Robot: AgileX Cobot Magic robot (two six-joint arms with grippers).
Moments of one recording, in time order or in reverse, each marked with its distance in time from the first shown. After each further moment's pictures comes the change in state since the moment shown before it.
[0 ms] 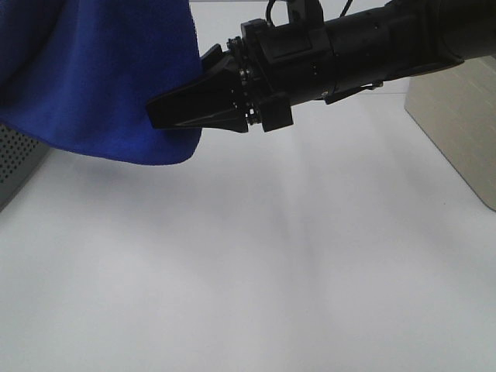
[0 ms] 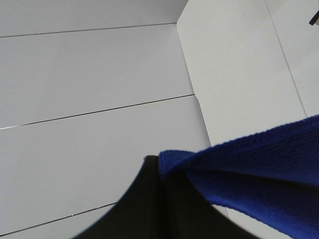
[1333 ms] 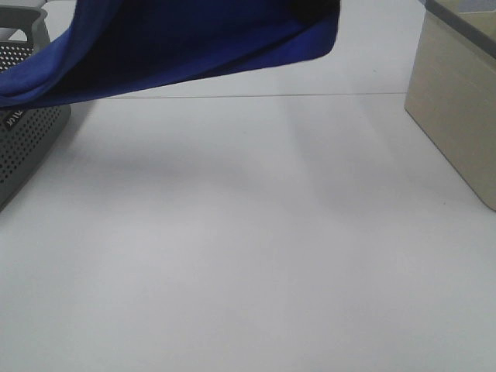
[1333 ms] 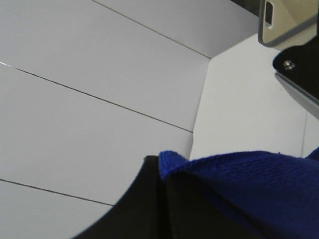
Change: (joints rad) left arm 0.059 0.119 0.000 0.025 -0.297 -0.549; right arm 0.000 -0.243 -0.429 -1.222 -0.232 1.385
